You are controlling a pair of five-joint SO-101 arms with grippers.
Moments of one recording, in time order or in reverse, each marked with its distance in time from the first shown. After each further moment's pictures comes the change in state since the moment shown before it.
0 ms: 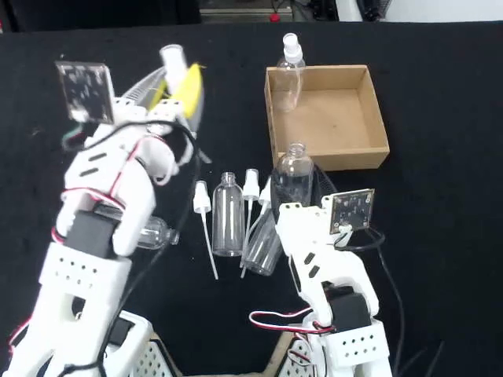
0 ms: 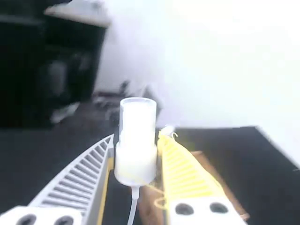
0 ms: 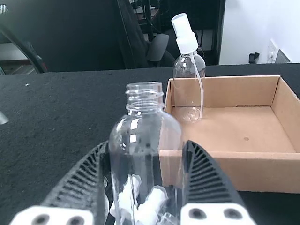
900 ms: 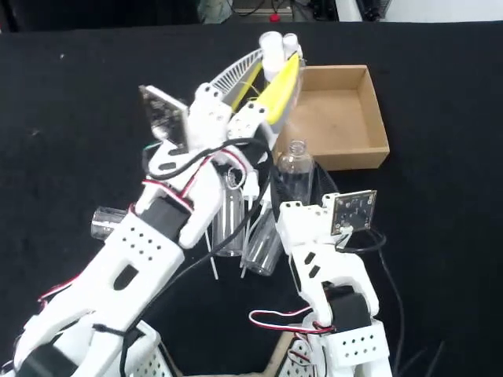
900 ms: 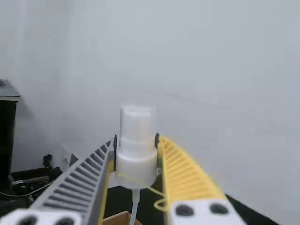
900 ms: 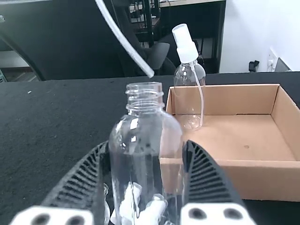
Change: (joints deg) left arm 16.9 15.6 3.8 -40.1 -1.8; right arm 0.0 0.0 0.0 -1.4 0.0
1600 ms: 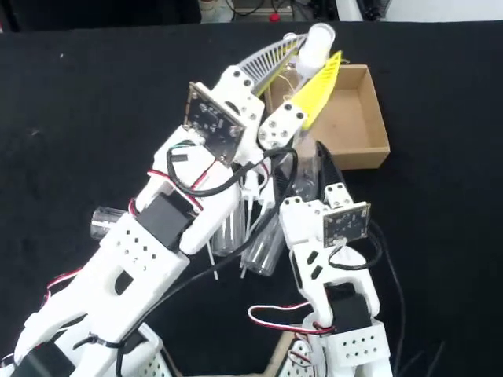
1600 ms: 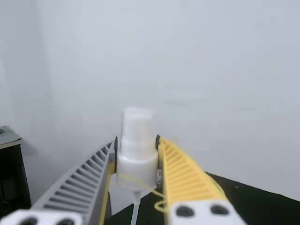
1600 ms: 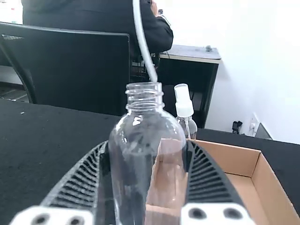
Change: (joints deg) left arm 6.8 0.4 -17.2 16.9 -17.6; right arm 0.0 0.0 0.0 -11.2 10.9
